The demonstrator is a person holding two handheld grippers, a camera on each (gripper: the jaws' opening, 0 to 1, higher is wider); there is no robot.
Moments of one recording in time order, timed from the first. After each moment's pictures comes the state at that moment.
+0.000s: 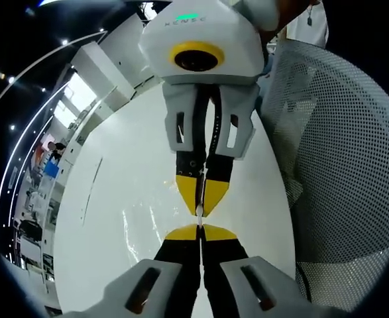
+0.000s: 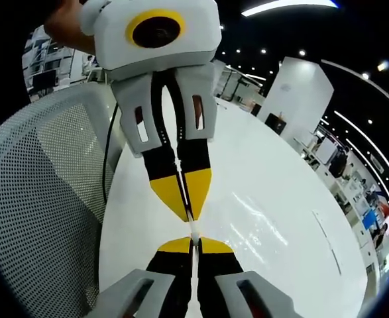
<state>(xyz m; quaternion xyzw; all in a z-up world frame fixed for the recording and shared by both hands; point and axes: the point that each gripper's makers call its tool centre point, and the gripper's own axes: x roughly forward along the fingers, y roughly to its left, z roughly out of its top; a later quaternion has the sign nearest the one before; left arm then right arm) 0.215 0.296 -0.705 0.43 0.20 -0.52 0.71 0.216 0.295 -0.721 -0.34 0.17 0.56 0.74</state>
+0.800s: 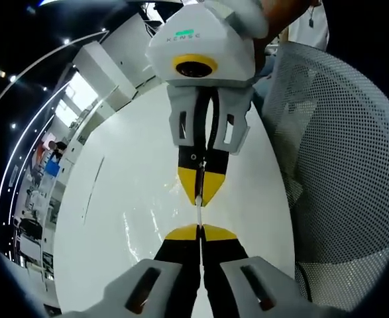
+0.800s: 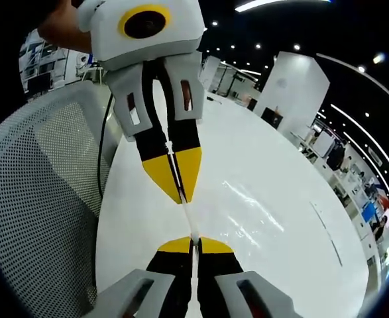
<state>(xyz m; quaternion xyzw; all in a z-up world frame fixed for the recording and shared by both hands) 0.215 0.298 -0.701 0.42 0.20 -0.52 0.72 0.223 0.283 -0.727 -0.33 0.18 0.55 0.74</state>
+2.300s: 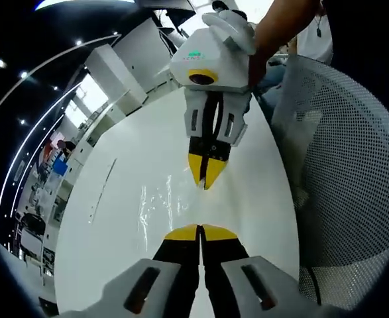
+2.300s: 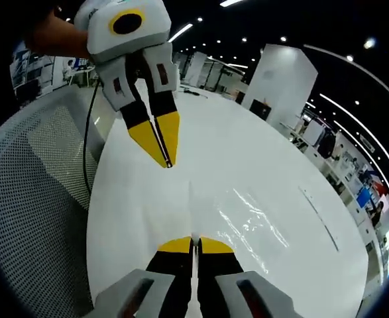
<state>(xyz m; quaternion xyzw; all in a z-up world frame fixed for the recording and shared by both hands) 0.227 0.301 -0.684 0.40 0.17 -0.50 0.74 0.238 0.259 -0.724 -0.32 0.20 0.52 0.77</state>
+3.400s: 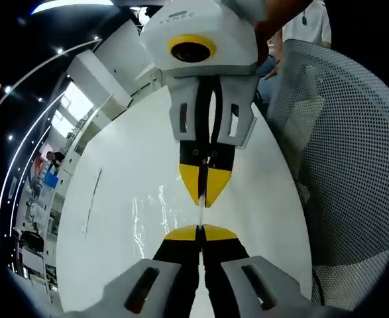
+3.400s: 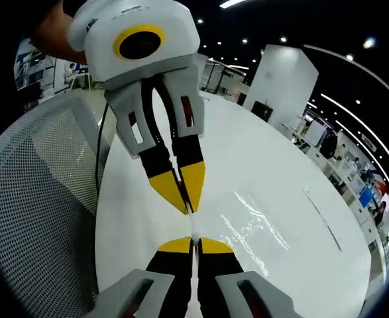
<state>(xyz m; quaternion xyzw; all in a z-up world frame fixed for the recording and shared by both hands) 0.230 0.272 -0.705 0.43 0.18 -0.53 0.71 0.229 0.262 -0.720 -0.30 0.20 0.53 0.77</state>
